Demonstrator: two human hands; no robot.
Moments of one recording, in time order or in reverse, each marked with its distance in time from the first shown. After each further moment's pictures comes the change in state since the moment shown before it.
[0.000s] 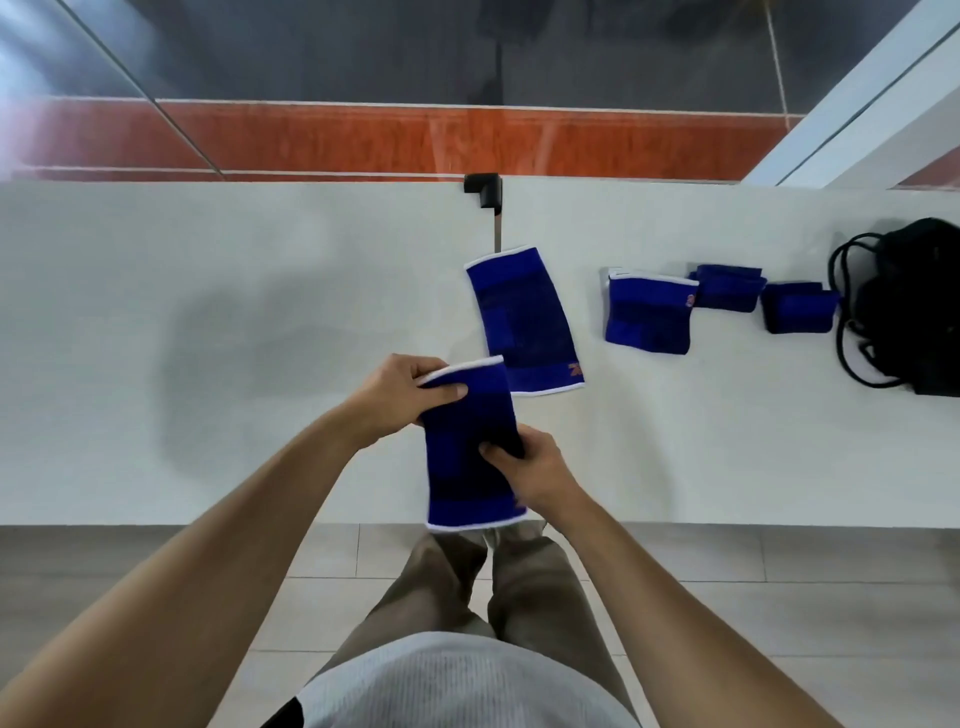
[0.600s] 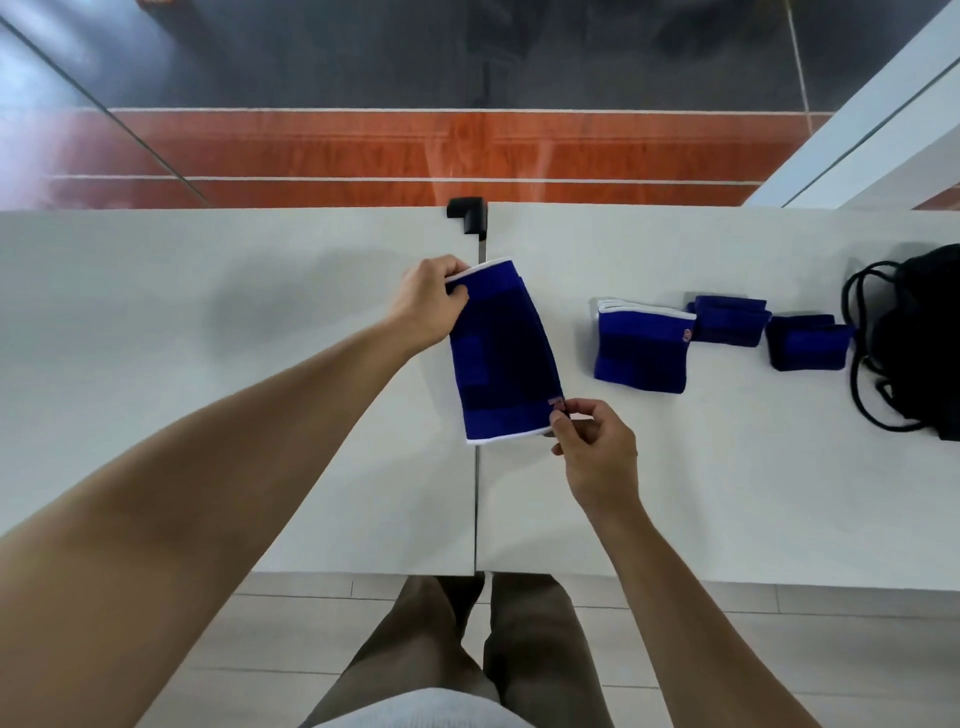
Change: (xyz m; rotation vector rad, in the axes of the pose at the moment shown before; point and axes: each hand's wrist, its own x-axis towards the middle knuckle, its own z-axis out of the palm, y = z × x) left_hand 0.136 0.089 0.002 0.356 0.352 0.213; right_hand 0.025 -0.025 -0.085 0.068 0.480 -0.117
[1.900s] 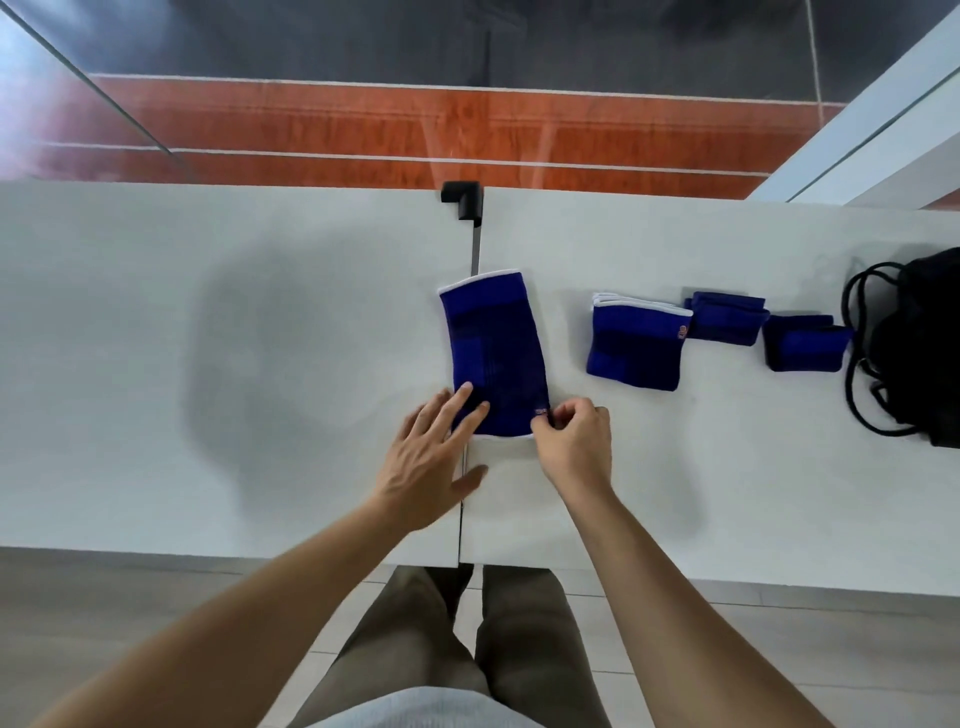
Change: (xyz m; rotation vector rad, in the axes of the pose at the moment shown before) left_hand -0.155 -0.076 0.085 0.598 -0.140 0.330; right_hand 0.022 0.002 0.013 -0.461 0.059 0.114
